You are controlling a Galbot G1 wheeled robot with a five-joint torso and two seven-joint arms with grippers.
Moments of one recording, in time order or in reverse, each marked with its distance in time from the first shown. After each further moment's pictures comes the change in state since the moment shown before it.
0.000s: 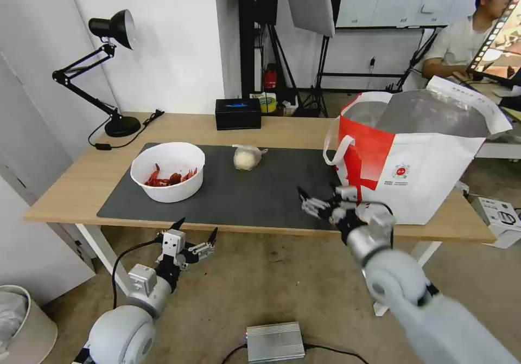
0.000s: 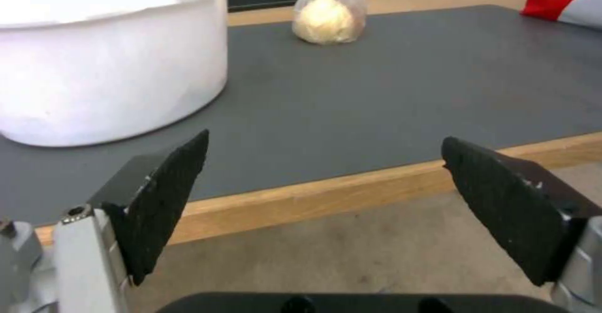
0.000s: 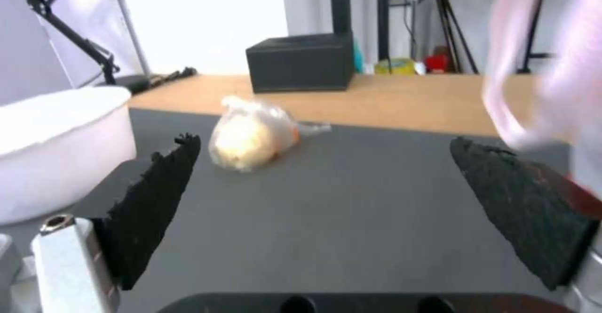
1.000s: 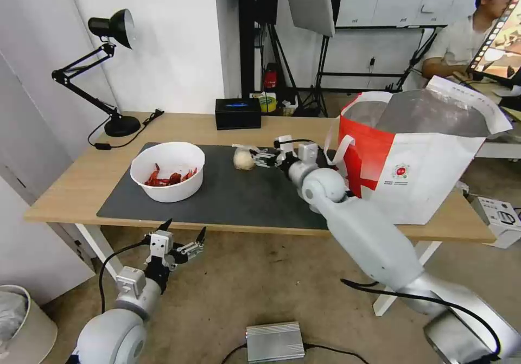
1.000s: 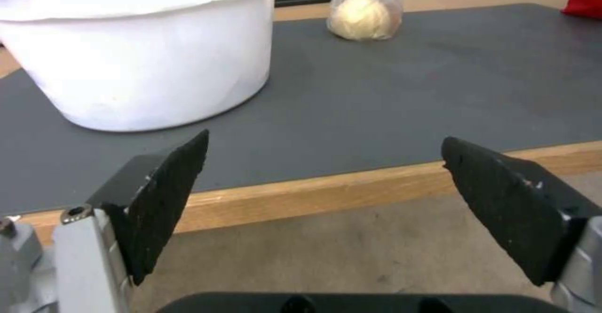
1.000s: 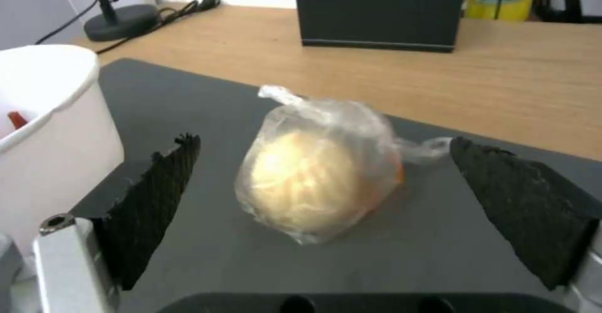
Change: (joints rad) left arm 0.028 -0.022 -0.055 -0.003 0.004 0.001 -0.003; right arm 0.557 0.327 -0.269 -0.586 0.019 -0.220 -0.075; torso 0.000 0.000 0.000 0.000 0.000
